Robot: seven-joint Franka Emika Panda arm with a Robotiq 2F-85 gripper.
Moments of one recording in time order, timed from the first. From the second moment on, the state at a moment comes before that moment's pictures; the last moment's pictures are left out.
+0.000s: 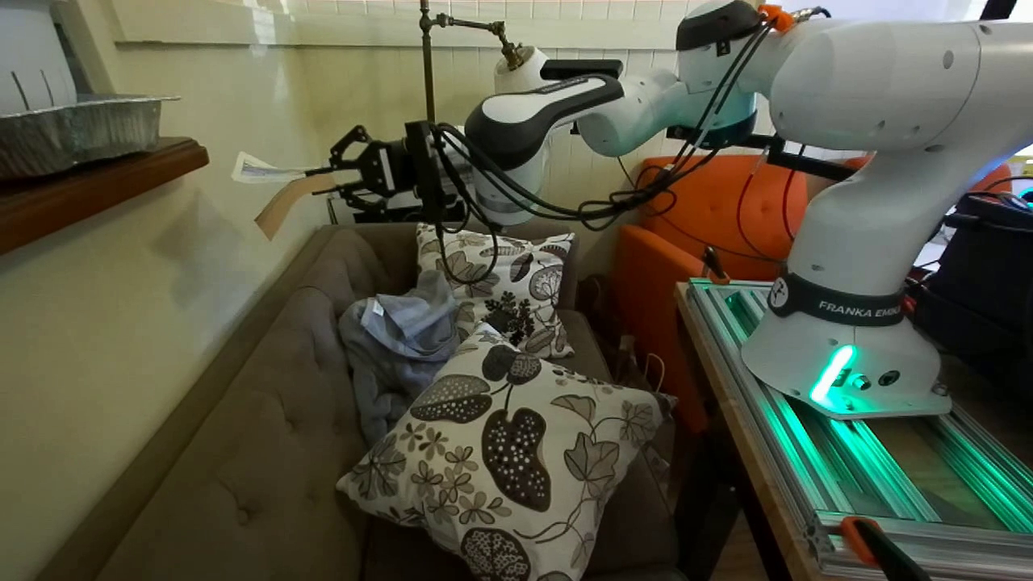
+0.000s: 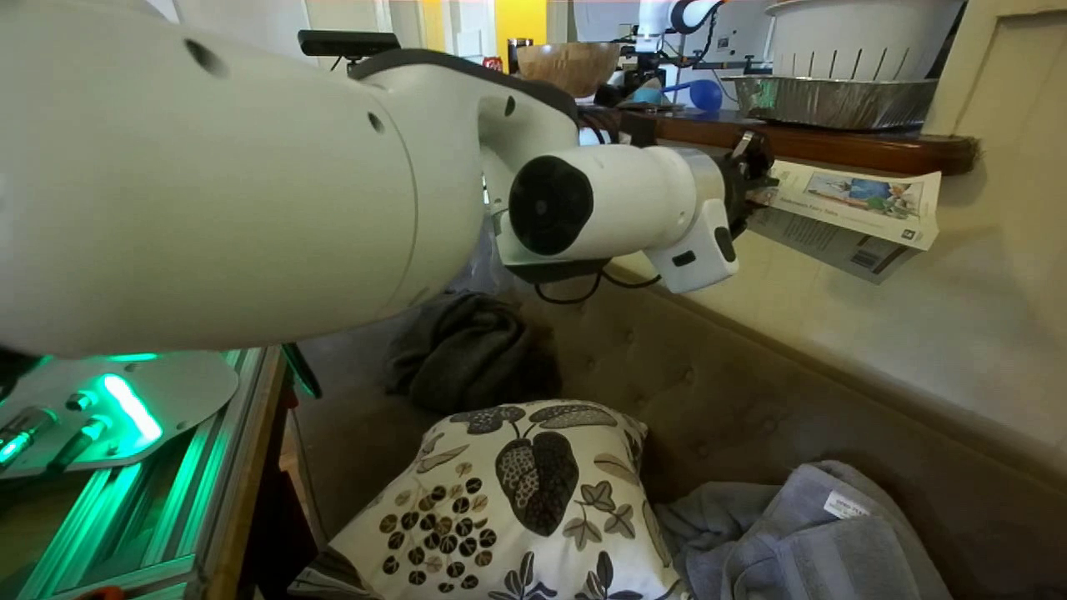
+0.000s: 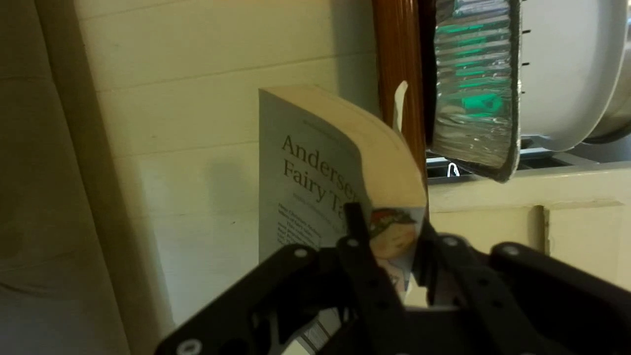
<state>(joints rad) -1.53 1.50 1.22 -2.28 -0.55 3.61 0.58</state>
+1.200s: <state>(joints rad) -1.30 1.50 1.08 -2.03 -0.92 3.64 1.16</state>
